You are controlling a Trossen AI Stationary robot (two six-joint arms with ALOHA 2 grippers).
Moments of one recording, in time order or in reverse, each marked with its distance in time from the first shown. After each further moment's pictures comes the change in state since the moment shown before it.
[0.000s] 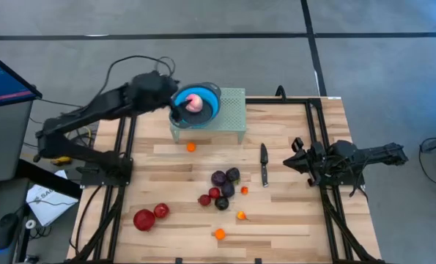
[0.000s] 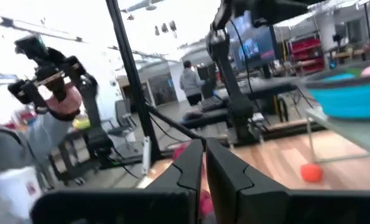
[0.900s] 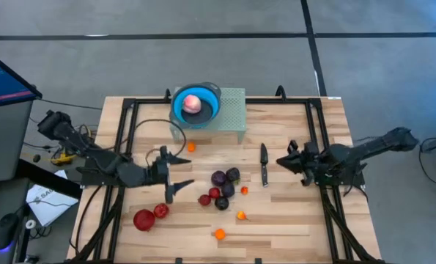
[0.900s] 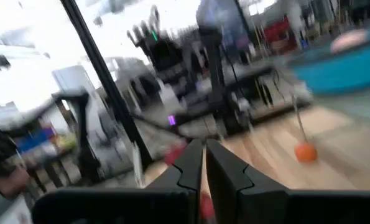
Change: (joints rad) left arm -0.865 -0.102 -0.631 0.728 -0.368 -0.277; right arm 0.137 0.412 0.018 0.339 0.244 0.109
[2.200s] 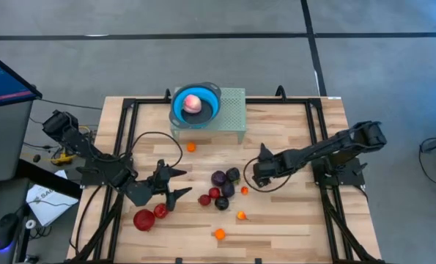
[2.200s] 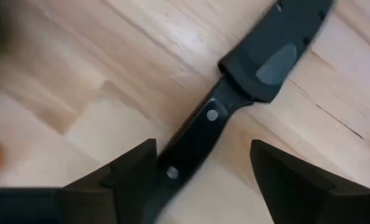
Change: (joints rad) left arm -0.104 0.088 -0.134 -0.018 -0.144 -0.425; right arm -0.114 1.144 0.747 -1.208 0.018 0.677
